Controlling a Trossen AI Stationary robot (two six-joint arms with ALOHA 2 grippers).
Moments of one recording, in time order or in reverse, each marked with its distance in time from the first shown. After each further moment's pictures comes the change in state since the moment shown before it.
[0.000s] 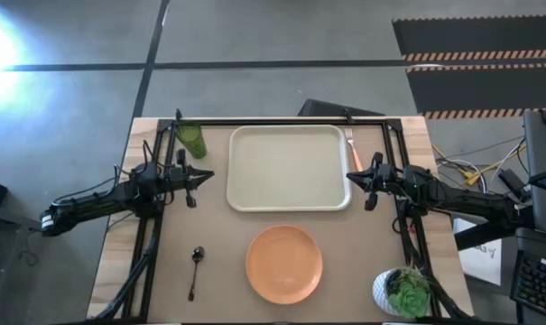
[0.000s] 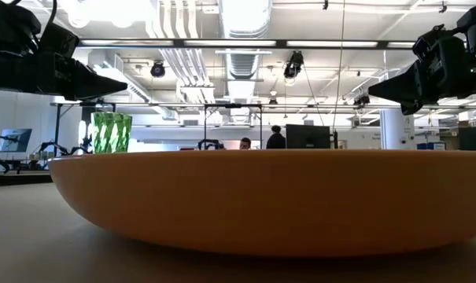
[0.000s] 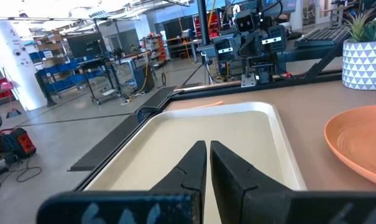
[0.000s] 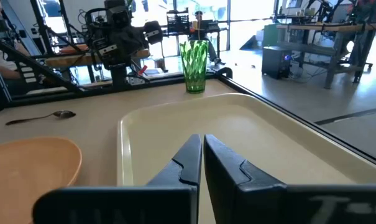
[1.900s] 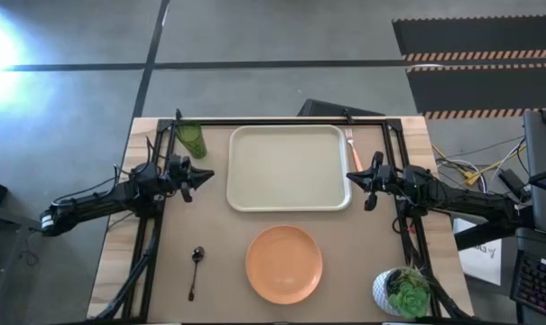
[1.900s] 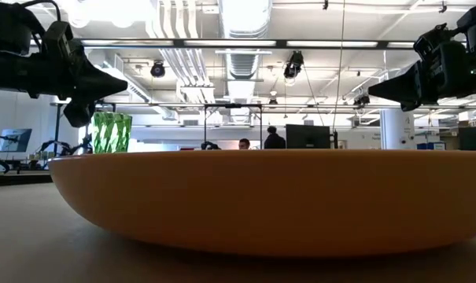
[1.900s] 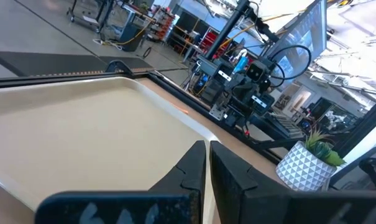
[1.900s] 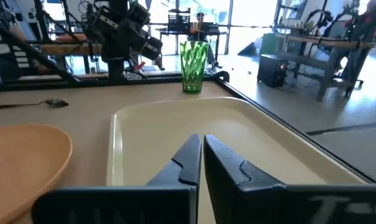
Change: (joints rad) left arm 0.000 0.000 0.000 0.004 -0.007 -0.758; right arm 0.000 0.000 0.000 0.000 0.002 -0.092
